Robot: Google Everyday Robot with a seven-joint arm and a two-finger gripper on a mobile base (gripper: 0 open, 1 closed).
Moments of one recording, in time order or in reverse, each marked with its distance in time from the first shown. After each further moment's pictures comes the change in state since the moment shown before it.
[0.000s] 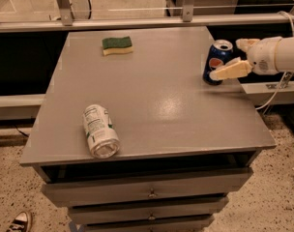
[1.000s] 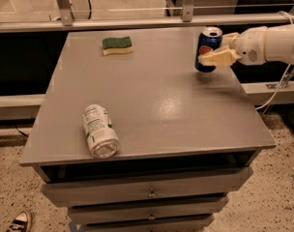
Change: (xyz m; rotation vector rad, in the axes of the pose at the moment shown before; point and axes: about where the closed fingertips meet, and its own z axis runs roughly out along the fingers) arm -0.050 0.029 0.024 -0.180 -0.112 -0.026
